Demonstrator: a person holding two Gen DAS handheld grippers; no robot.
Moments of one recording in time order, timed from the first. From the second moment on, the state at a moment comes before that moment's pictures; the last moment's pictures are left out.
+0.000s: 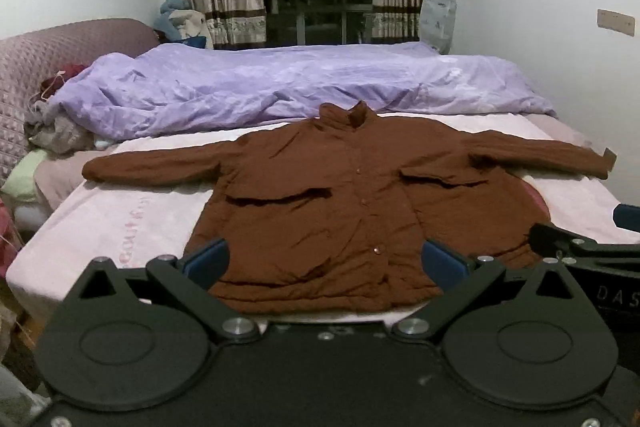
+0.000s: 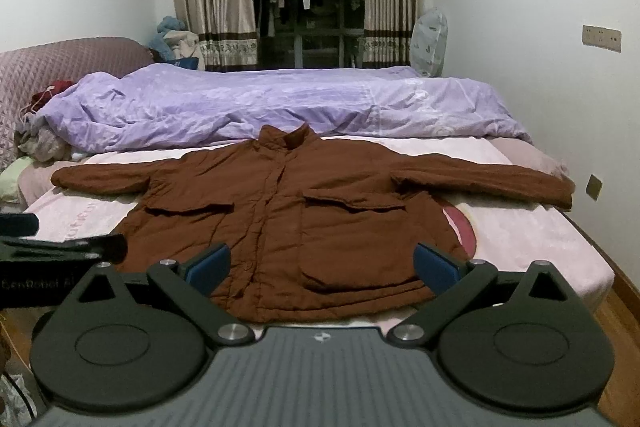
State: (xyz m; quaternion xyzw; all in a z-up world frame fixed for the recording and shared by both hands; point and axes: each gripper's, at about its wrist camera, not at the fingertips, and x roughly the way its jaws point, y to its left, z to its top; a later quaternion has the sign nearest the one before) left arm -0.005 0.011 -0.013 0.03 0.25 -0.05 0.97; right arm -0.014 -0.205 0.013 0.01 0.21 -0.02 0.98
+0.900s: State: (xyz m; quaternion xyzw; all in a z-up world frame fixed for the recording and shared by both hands) left arm -0.015 -0.004 -0.012 0.06 0.23 -0.04 0.97; right arm -0.014 -0.203 0.013 0.01 0.21 -0.03 0.98
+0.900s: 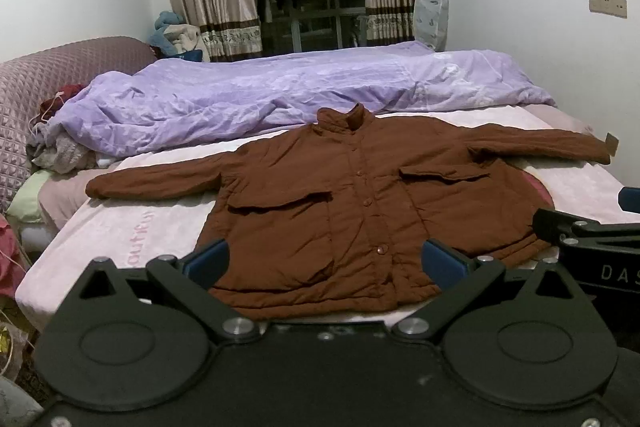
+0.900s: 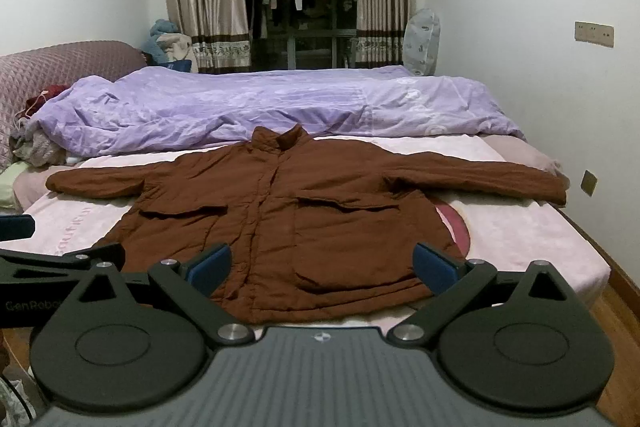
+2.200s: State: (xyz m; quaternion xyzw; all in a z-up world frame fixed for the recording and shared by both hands) left arm -0.007 -0.003 -0.025 0.06 0.23 -0.04 0.97; right arm -0.012 -0.193 -0.003 0.01 0.21 -0.02 0.98
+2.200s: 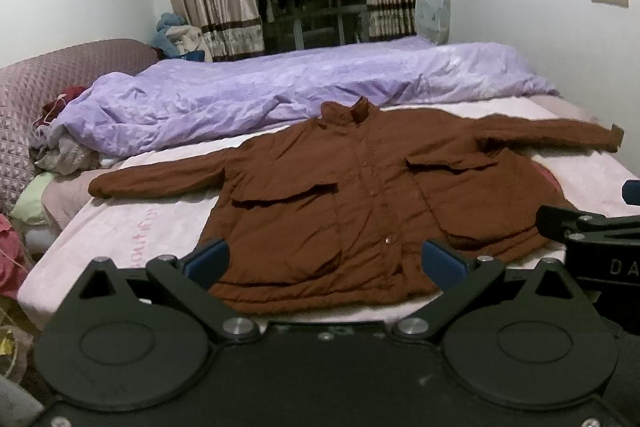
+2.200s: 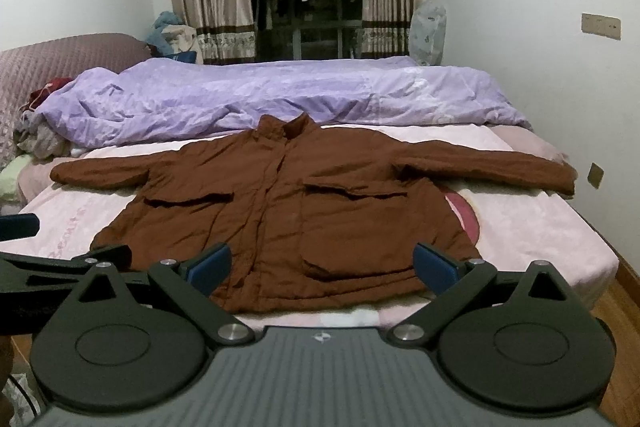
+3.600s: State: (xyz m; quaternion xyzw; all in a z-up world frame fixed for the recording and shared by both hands) left arm 0.508 0.353 -0.072 -0.14 0.30 0.22 0.92; right arm 0.293 -0.346 -0.065 -0.04 0.34 -0.17 0.92
